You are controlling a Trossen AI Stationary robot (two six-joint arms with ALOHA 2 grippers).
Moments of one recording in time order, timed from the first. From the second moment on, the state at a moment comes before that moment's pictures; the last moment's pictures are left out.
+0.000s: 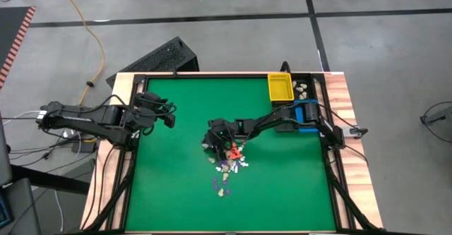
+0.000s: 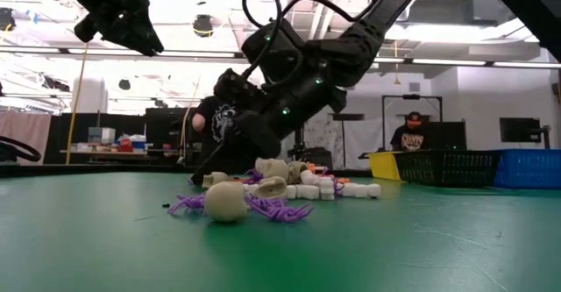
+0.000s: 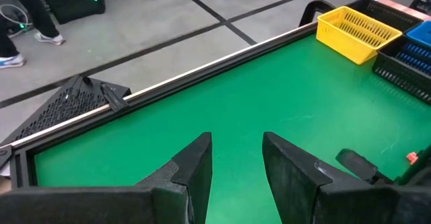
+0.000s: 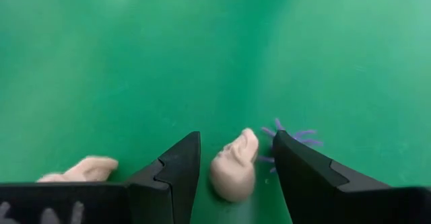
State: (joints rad) left arm -0.08 0.77 0.75 -0.63 -0.87 -0.63; right arm -0.04 2.16 1.33 0.26 -0.19 -0.21
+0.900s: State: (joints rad) left arm -0.08 0.77 0.75 -0.64 -0.86 -0.63; right arm -0.05 2.16 1.33 0.21 -0.18 -0.20
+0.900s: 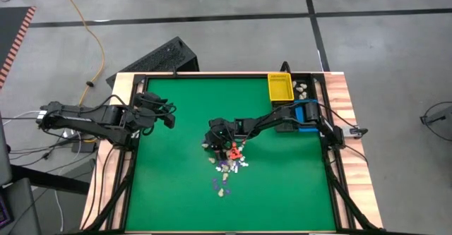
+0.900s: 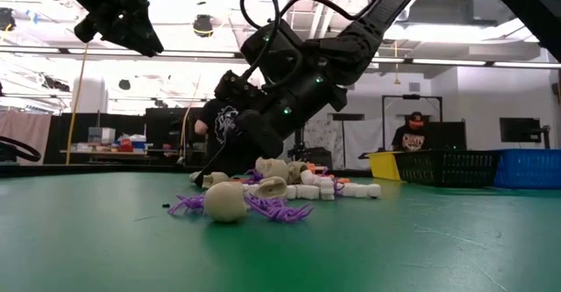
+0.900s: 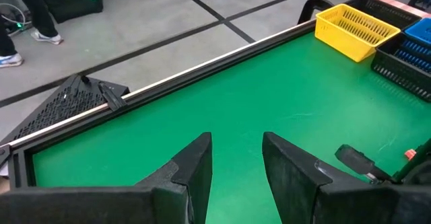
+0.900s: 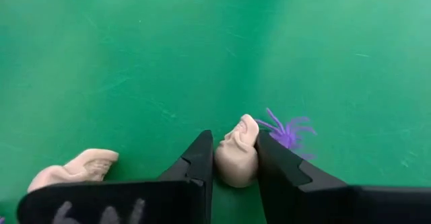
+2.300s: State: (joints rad) left arm -0.08 0.77 0.75 -0.68 -0.82 -0.64; right arm -0.68 1.54 0.85 0.20 0.24 0.02
